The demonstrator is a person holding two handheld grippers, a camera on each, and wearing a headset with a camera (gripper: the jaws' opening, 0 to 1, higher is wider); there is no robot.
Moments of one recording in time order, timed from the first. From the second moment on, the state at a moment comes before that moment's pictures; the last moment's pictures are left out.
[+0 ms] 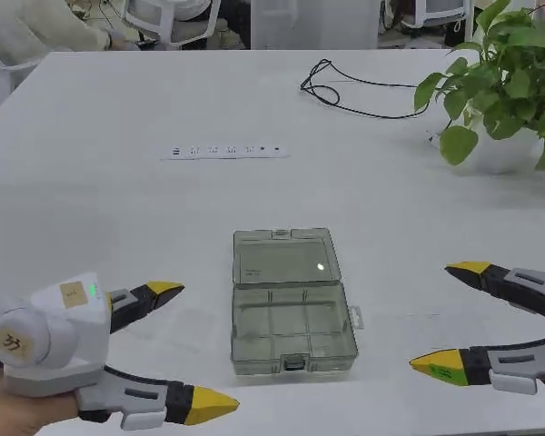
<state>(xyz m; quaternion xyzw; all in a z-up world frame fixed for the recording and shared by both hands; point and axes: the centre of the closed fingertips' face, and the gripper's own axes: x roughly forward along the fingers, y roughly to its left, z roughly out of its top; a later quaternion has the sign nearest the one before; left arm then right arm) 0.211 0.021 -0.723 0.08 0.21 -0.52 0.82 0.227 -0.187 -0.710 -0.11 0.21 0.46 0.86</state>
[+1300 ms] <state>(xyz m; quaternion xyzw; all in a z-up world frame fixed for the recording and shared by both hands) 0.221 0.018 -0.729 0.07 0.22 -0.53 0.82 0.233 -0.188 -0.715 -0.11 0.22 0.45 0.86</state>
